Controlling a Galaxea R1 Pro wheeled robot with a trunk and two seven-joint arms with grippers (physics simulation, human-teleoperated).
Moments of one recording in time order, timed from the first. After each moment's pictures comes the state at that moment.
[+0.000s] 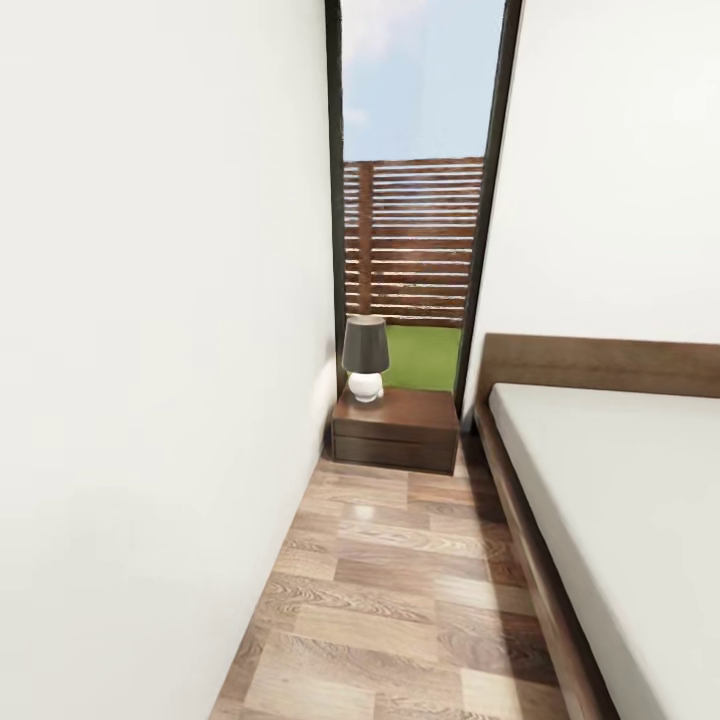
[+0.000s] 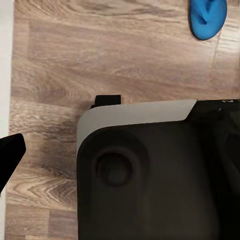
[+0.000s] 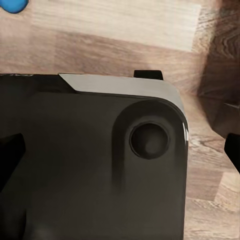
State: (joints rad) left arm -0.03 0.00 0.00 -0.12 -0.01 -0.14 0.00; right arm 0.00 0.02 0.01 -0.15 -0.01 -0.06 0.00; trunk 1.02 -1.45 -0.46
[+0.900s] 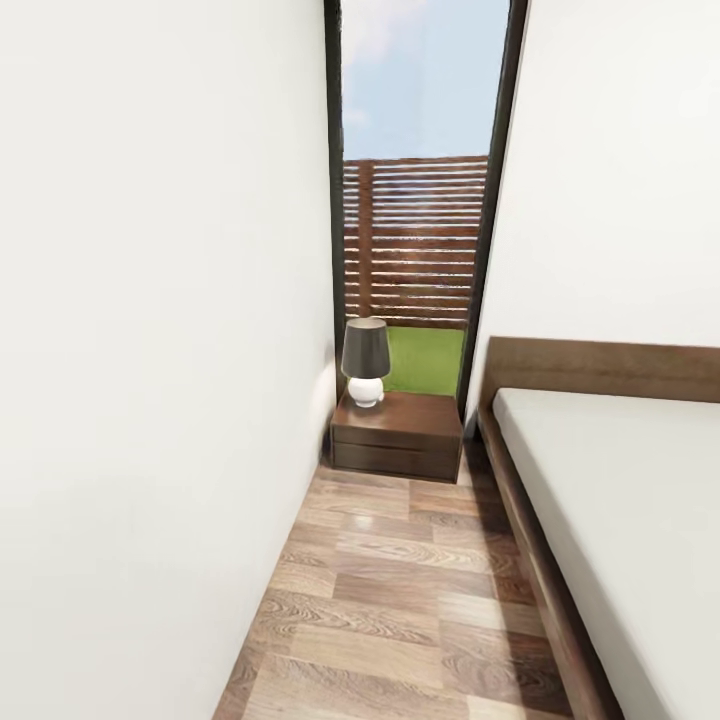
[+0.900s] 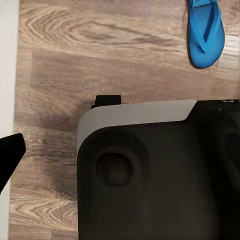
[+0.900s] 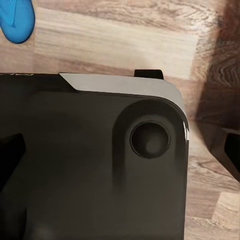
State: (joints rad) left arm -0.03 0.00 0.00 -0.12 -0.01 -0.14 0.00; right arm 0.00 0.02 0.01 -0.15 -0.01 -0.06 0.00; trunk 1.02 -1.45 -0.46
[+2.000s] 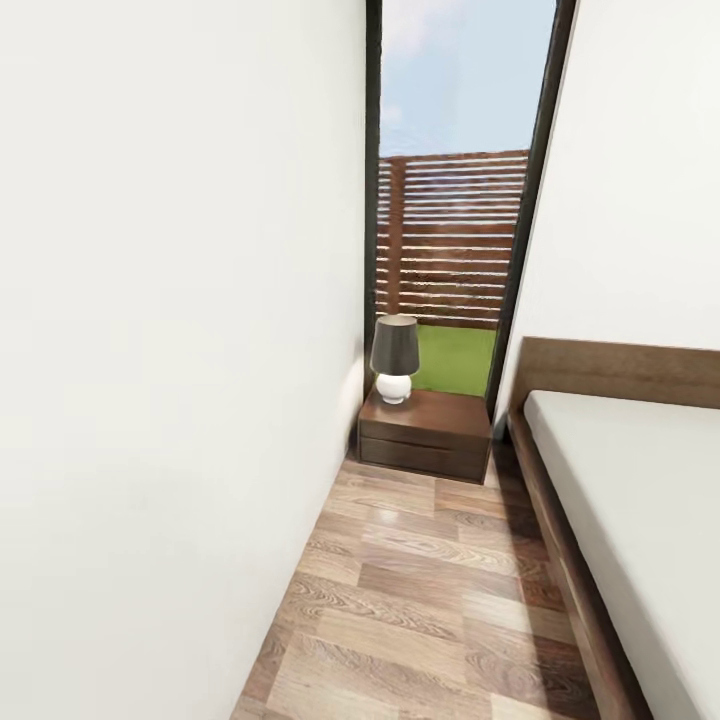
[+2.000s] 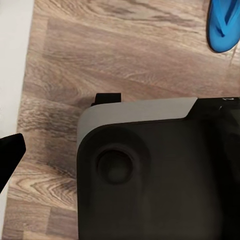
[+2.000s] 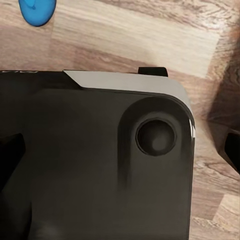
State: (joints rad) left arm -0.03 0.00 0.00 -0.12 -0.01 -0.14 0.00; right arm 0.00 0.03 0.01 -0.15 -0.01 -0.06 0.00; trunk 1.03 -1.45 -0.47
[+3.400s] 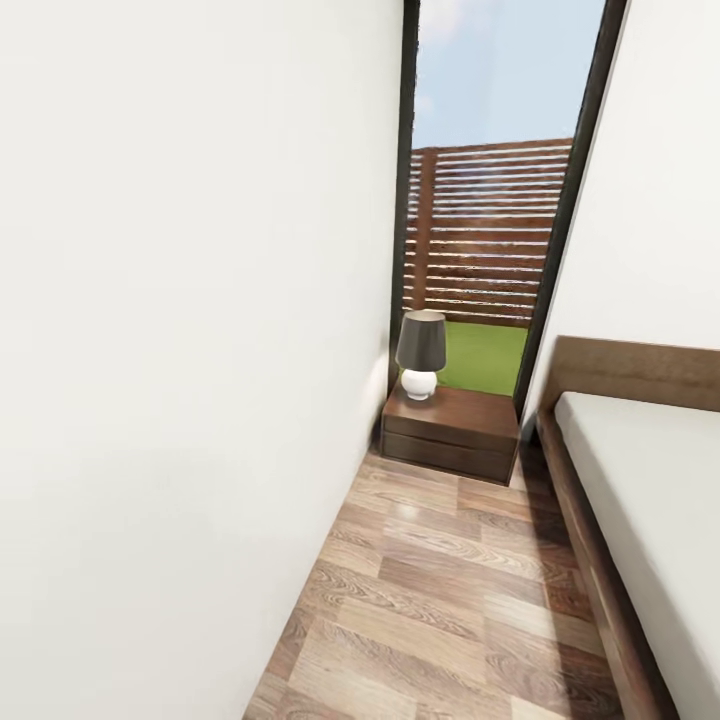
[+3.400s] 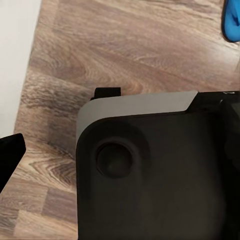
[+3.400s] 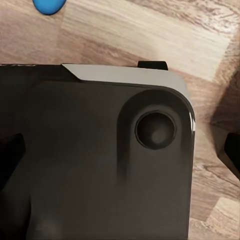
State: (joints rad) left arm -0.03 0.00 0.00 -0.12 -0.01 -0.14 0.00; right arm 0.00 0.03 0.01 -0.15 -0.01 -0.06 0.00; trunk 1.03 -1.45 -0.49
